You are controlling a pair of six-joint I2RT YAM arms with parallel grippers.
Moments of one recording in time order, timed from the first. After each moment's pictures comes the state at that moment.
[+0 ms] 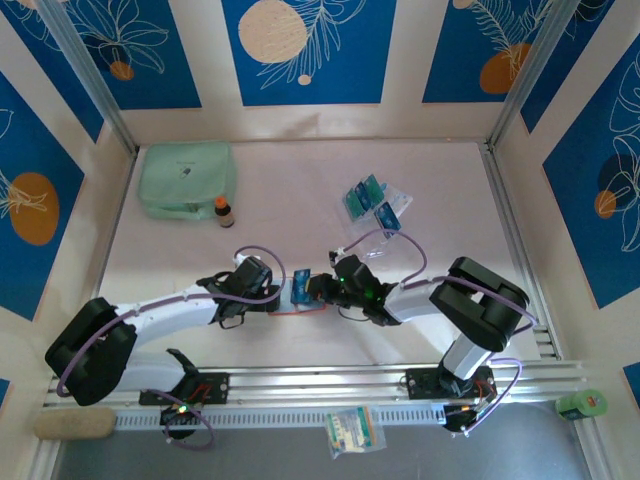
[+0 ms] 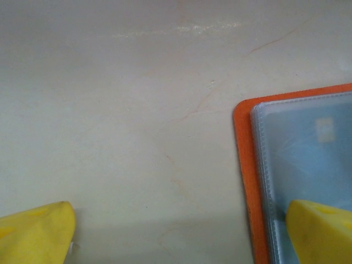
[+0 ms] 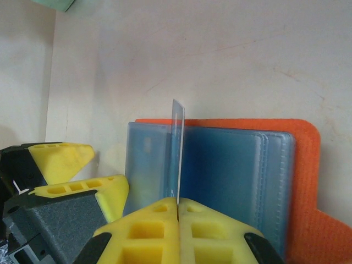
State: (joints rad) left arm -0.74 1.29 0.53 -0.36 -0.25 -0.61; right arm 0.88 1.64 0.51 0.56 -0.14 1.04
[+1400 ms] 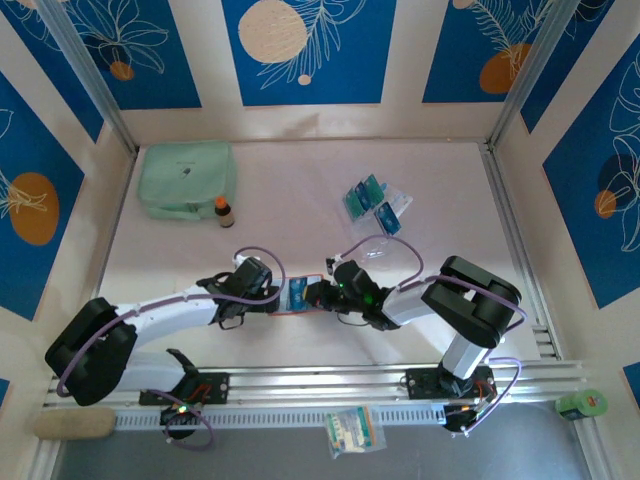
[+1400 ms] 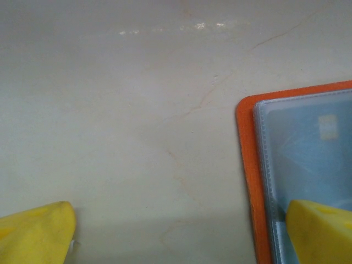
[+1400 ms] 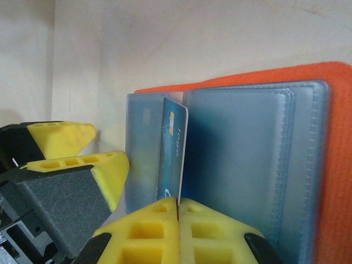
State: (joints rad) left arm -0.74 1.29 0.52 -0.36 -0.25 -0.61; right arm 0.91 1.68 0.48 0.62 -0.19 1.08
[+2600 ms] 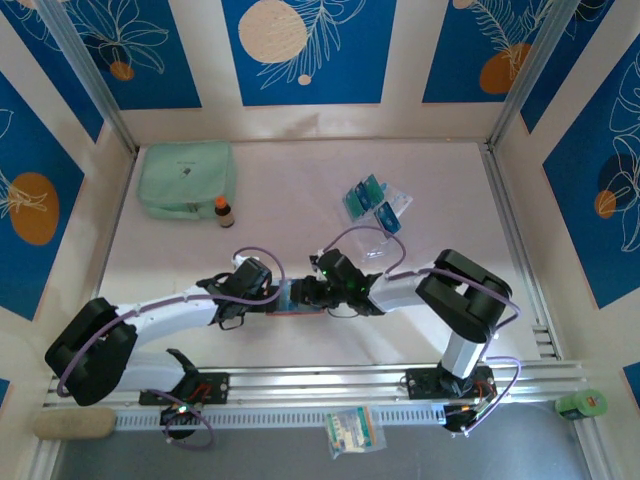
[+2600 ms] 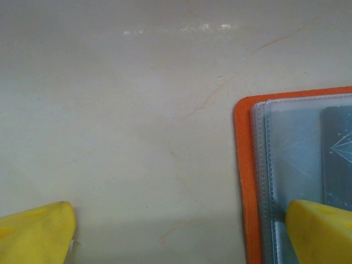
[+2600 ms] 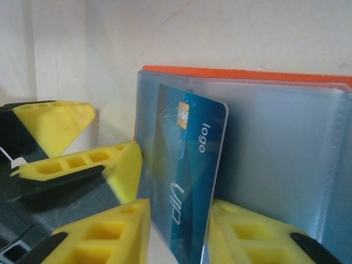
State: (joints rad) left arm -0.74 1.29 0.52 -0.35 -0.25 -0.63; right arm 0.90 1.71 0.68 0.31 -0.32 1.01
